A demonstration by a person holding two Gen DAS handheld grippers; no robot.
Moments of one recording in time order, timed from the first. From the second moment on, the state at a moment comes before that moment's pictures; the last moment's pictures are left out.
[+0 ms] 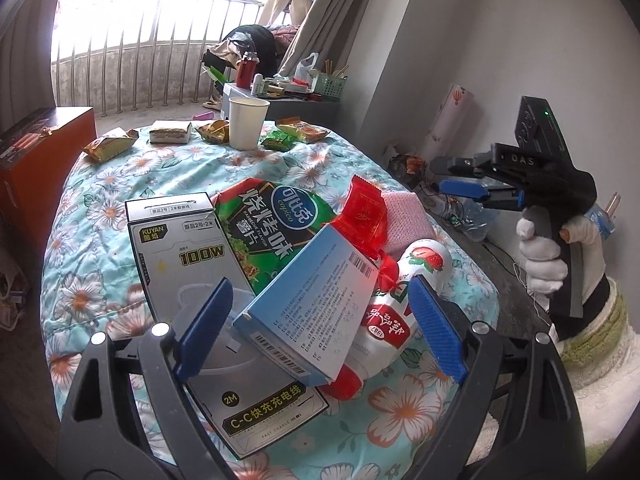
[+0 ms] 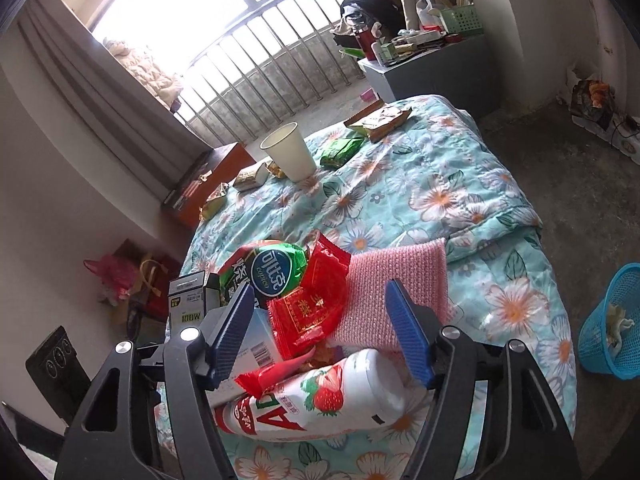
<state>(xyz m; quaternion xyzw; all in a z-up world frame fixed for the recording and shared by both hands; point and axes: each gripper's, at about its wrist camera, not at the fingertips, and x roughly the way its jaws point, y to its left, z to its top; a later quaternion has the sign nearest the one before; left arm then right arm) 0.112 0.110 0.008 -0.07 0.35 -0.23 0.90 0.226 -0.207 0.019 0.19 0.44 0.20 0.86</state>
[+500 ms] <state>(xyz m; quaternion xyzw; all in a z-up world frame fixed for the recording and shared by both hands) 0.109 0.111 0.005 -0.06 0.36 -0.22 0.91 0.320 -0.148 -0.038 0.04 0.53 0.27 0.80</state>
